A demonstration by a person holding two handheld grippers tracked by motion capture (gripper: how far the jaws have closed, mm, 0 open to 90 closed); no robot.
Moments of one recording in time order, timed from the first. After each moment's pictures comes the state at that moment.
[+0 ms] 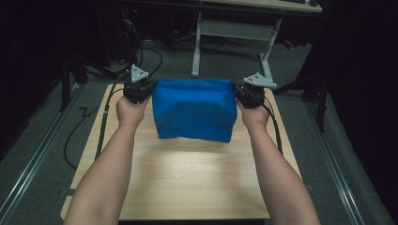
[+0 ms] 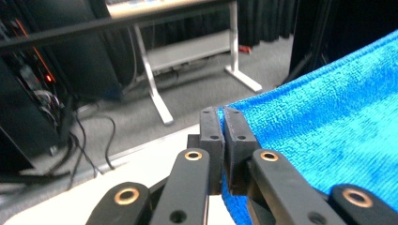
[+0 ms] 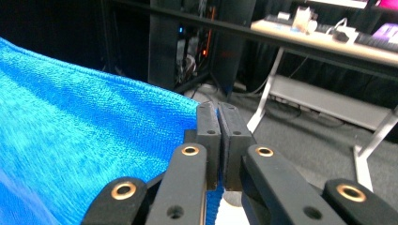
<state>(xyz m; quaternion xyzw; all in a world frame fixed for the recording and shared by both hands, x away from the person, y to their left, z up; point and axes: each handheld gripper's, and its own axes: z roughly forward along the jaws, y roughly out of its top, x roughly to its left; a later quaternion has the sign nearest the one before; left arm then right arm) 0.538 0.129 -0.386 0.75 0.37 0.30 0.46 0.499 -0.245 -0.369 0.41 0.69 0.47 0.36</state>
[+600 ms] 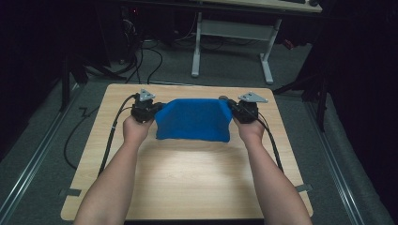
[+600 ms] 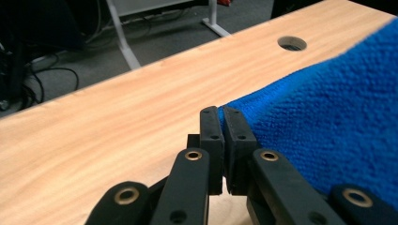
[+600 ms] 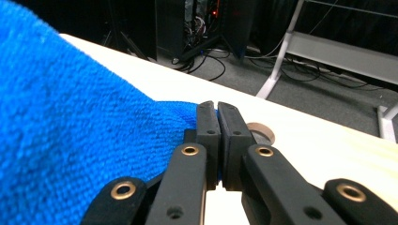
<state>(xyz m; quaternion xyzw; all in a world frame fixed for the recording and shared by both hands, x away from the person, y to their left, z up) 0.530 0.123 -0.457 0.78 0.38 0.22 0.44 0.497 -0.248 -0.437 0.44 0.72 0.44 0.31</state>
